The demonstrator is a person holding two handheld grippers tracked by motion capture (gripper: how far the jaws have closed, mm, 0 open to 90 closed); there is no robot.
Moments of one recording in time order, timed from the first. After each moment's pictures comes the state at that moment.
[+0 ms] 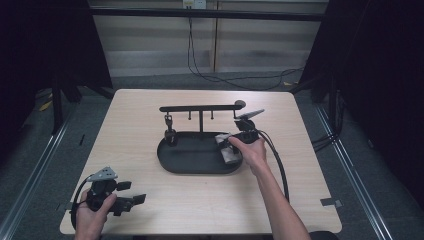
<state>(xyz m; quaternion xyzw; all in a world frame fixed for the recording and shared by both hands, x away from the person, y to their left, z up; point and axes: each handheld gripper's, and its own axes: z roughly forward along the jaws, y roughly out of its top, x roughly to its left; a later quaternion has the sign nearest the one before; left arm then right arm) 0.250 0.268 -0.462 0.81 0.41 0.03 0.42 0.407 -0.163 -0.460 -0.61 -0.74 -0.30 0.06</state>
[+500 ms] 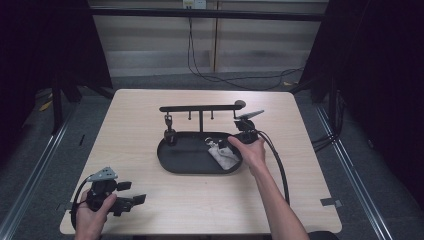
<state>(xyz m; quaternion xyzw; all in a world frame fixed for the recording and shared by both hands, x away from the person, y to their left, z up) 0.250 0.267 -0.462 0.81 0.41 0.02 0.41 0.406 -0.163 -0.460 -0.61 -0.73 -0.31 0.04</state>
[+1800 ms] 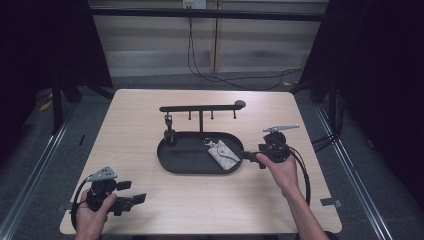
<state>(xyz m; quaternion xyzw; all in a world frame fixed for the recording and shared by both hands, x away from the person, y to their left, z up) 0.250 0.267 -0.462 0.81 0.41 0.03 0.42 0.322 -0.226 -0.432 -0.53 -0.76 -0.38 -0.09</state>
